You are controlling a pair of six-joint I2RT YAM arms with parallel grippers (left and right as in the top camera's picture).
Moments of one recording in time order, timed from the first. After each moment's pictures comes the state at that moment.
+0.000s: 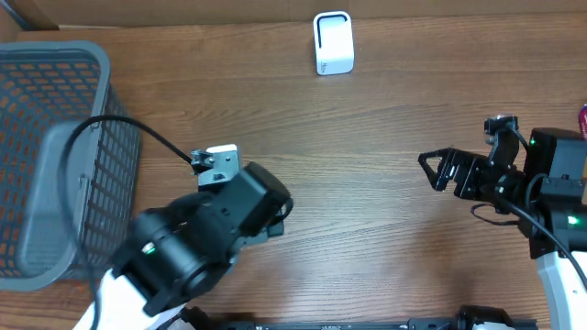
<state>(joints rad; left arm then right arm) -0.79 1.17 1.52 -1.54 -0.41 -0.90 -0.10 1.02 0.99 -0.83 -0.56 0.22</state>
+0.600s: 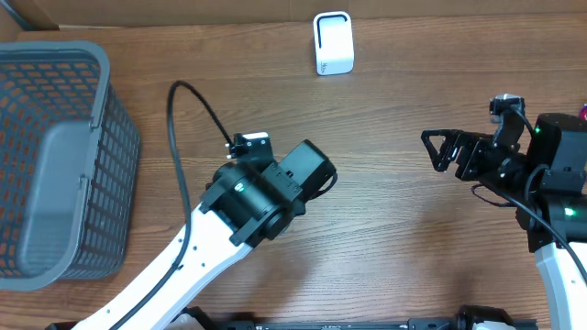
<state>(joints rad) -0.79 1.39 1.47 -1.49 -0.48 -0.95 -0.10 1.05 0.99 -0.64 -0.56 0.22</state>
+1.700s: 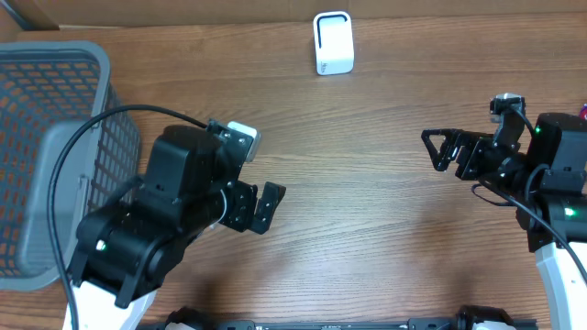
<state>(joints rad) -0.43 1.10 1.47 -1.27 0.10 -0.10 -0.10 1.05 0.99 -0.65 -0.56 0.22</state>
